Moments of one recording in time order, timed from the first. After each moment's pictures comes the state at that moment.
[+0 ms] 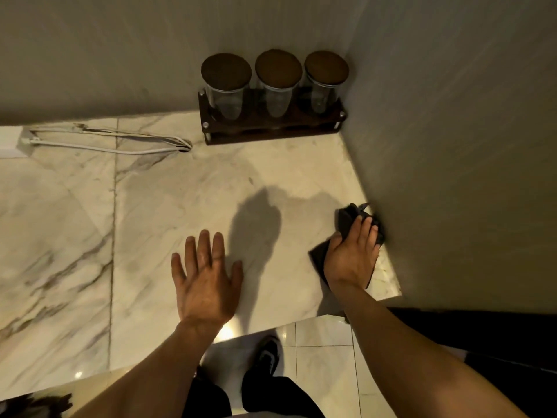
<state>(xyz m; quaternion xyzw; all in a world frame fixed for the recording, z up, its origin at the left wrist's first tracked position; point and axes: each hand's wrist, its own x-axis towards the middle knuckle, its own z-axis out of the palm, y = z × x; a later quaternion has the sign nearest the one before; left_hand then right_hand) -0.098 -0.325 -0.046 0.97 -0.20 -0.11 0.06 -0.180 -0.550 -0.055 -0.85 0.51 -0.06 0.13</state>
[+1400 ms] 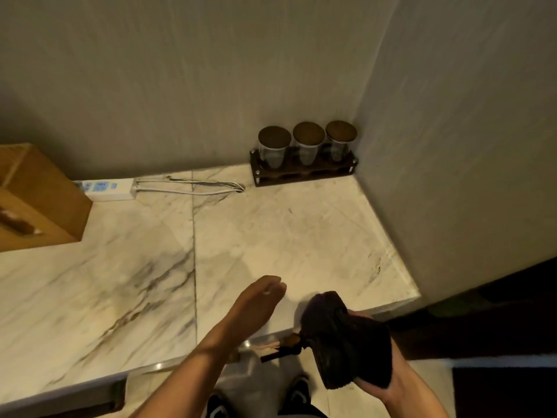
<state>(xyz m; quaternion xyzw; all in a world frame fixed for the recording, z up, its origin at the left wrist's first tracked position) -0.112 -0.255 0.055 0.78 -0.19 -0.39 0.45 -0.284 -0.393 0.110 -0.22 0.47 0.00 0.85</state>
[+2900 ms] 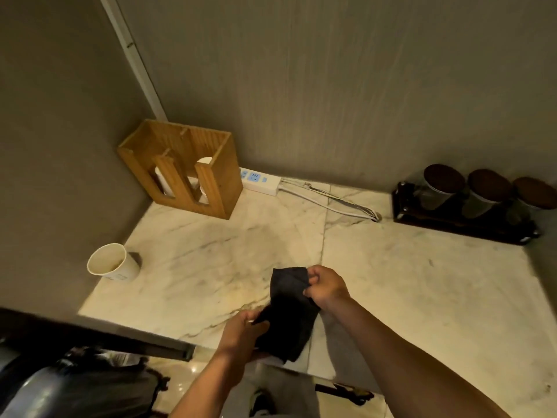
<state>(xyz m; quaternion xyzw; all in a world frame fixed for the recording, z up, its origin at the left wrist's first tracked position) -0.054 -0.053 0.014 0.65 0.28 -0.30 0.64 0.002 -0.241 0.026 -0.84 0.21 0.19 0.47</state>
